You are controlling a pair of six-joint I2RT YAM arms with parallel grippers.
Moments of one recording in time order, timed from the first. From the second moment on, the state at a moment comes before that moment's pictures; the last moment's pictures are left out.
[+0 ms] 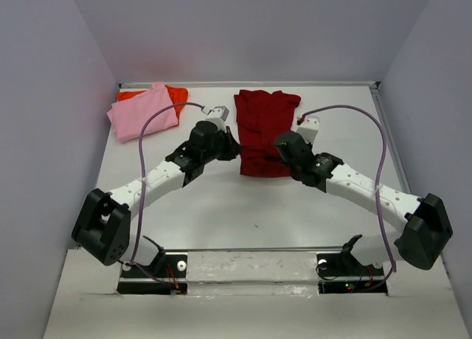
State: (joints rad) left arm -0.60 1.39 0.90 0.04 0.10 -0.55; right arm 0.78 1.33 1.03 -0.48 0.74 0.73
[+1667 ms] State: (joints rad) left arm -0.51 2.02 1.31 0.25 -0.05 -0.45; right arm 0.48 2.06 1.44 -0.09 0.61 0.43
